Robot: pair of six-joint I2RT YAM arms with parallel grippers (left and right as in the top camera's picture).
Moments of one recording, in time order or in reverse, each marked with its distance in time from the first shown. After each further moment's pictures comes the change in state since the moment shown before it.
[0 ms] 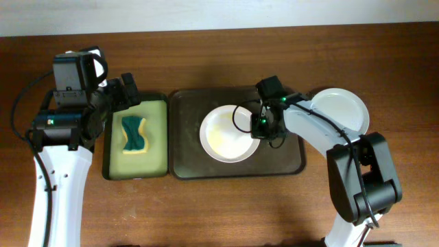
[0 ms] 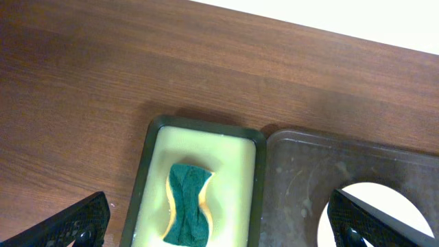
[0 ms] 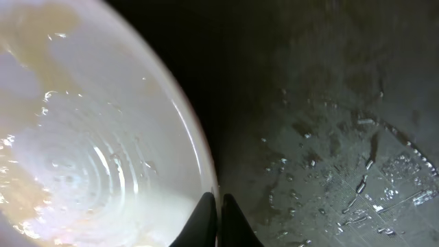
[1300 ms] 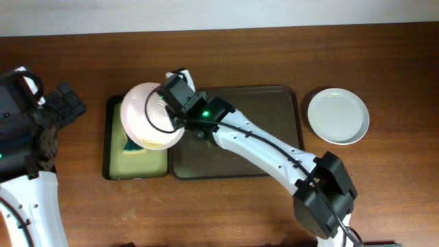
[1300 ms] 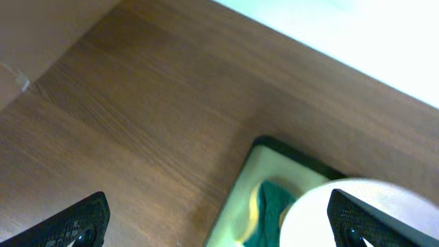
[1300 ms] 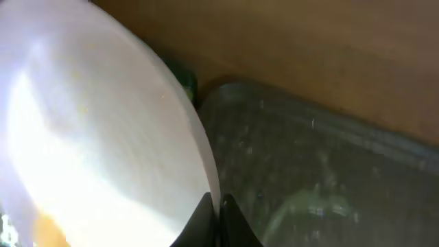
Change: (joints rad) left arm 0.314 -0.113 -0.001 -0.054 -0.045 0.000; right arm 0.504 0.097 0.496 0.094 0.399 -0.039
